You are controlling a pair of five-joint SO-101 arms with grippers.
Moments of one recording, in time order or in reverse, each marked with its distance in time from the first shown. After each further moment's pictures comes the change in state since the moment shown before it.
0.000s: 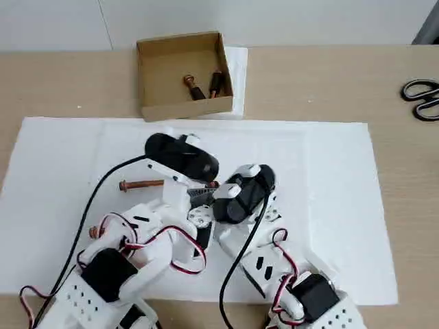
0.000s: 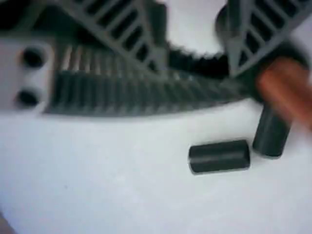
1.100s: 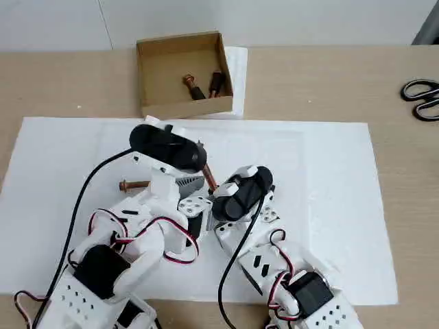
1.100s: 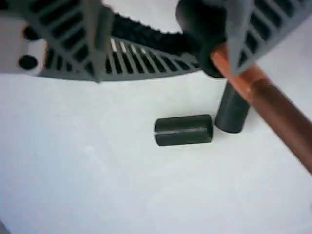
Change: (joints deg) left arm -5.9 0.1 -2.9 0.1 -2.8; right arm 0.6 0.0 5.5 -1.1 -0.2
